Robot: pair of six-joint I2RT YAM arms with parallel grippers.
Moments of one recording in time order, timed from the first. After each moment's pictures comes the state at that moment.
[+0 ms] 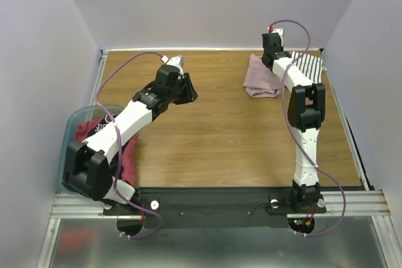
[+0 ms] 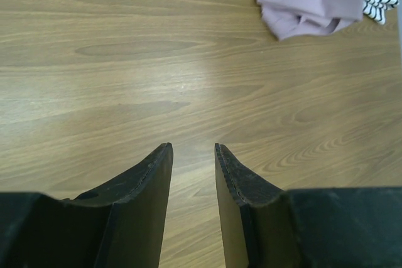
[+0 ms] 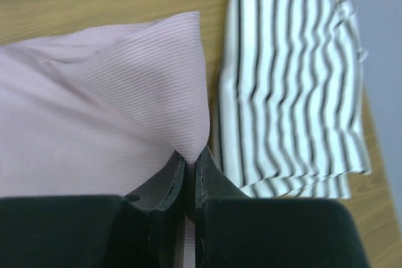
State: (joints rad) left arm -0.53 1.42 1.17 -0.32 0.02 -0.56; right arm 0.15 2.31 2.01 -0.37 0.60 0.03
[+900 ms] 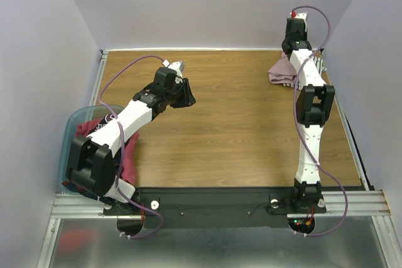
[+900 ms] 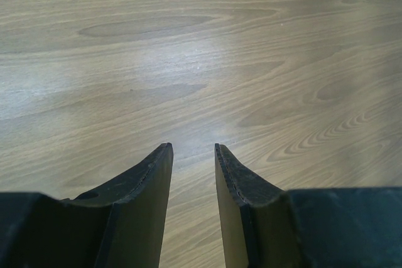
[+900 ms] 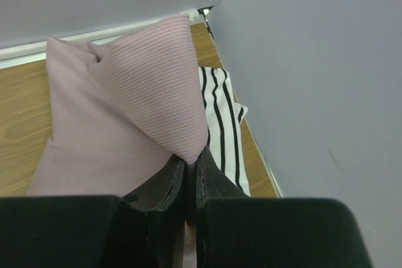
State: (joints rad) left arm -0.48 1.46 1.12 -0.31 0.13 -0.49; right arm 0.01 2.46 2.38 -0.43 0.69 -0.20
